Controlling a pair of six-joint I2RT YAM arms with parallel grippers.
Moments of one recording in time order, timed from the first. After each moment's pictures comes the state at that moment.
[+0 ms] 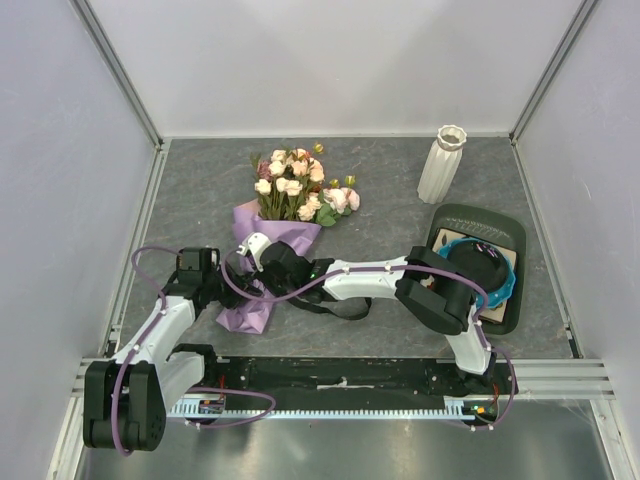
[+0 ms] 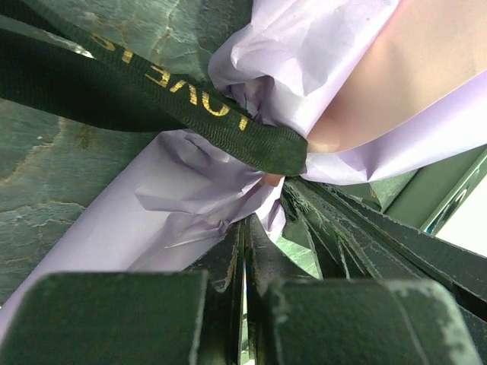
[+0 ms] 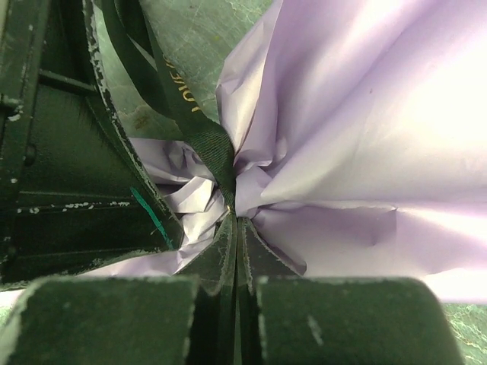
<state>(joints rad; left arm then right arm) -0.04 0.98 0.37 -0.37 0.41 -0.85 1.14 2.05 1.35 0.04 0.14 0.11</state>
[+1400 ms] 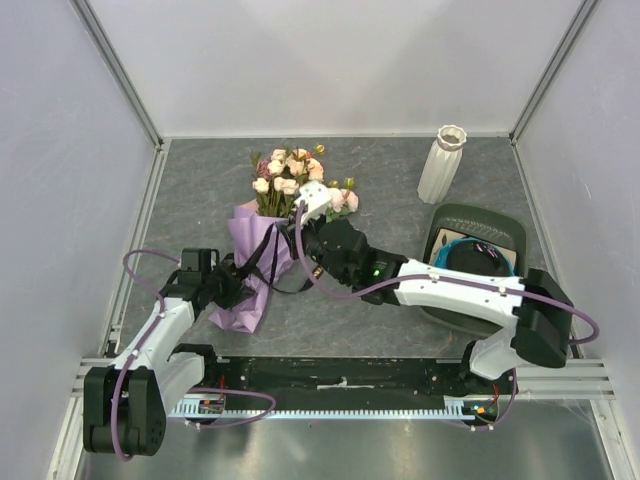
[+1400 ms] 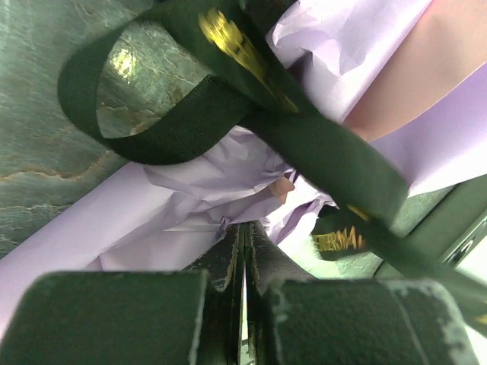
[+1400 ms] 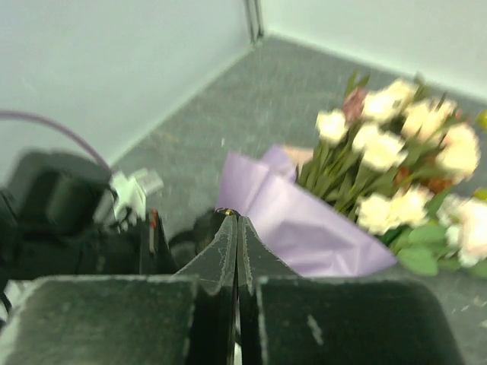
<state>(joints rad) -0.04 0.96 0.37 -0.41 0.27 -0.92 1.13 1.52 1.11 0.29 0.38 0.24</state>
